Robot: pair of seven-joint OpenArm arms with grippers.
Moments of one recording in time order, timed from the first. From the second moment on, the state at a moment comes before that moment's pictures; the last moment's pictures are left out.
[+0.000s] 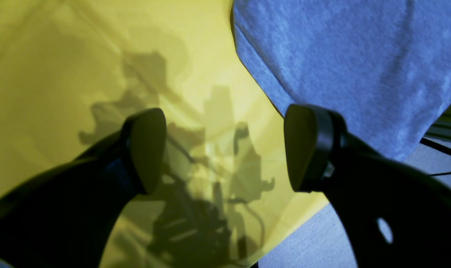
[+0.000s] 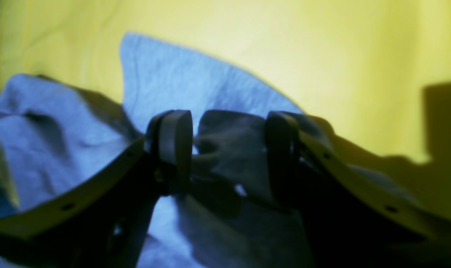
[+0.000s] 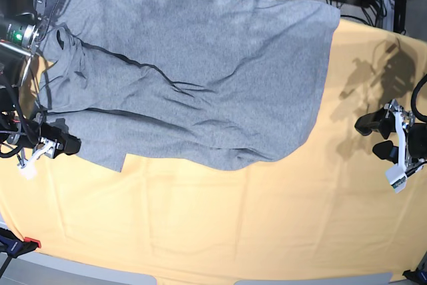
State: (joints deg) left arm -23.2 -57.8 9.1 87.7 -77.8 -38.9 79.1; right arm 29.6 29.5 17.3 41.2 49.0 41.4 -69.6
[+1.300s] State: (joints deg) left arm -23.2 -57.8 9.1 87.7 -78.3 -38.9 79.1; right arm 29.6 30.2 10.6 61.6 37.5 41.6 -69.1
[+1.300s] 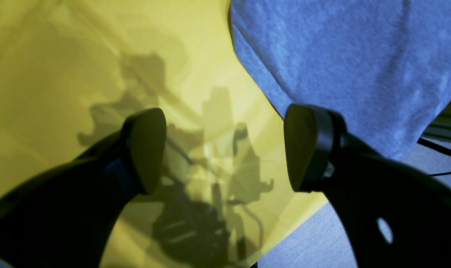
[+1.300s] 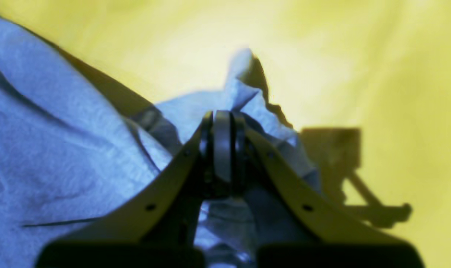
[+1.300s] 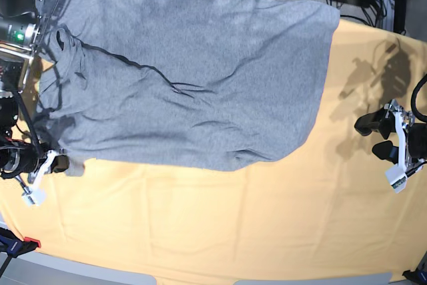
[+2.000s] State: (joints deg) left arm -23.2 -57.6 6.3 87.7 -76.7 -38.9 78.6; right arm 32.6 30.6 10.5 62.5 24.1 27.8 -52.1
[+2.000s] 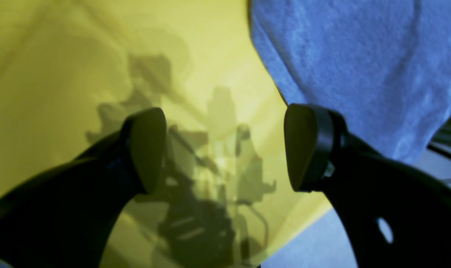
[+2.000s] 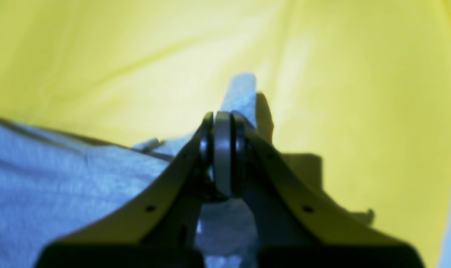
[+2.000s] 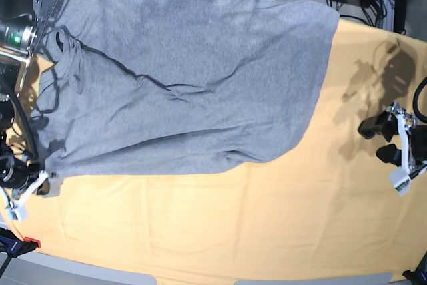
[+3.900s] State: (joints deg) left arm -24.3 -11.4 -1.1 54.9 -53.8 -37.5 56.2; right arm 36.5 35.4 10.6 62.6 18.5 28.9 -56.7
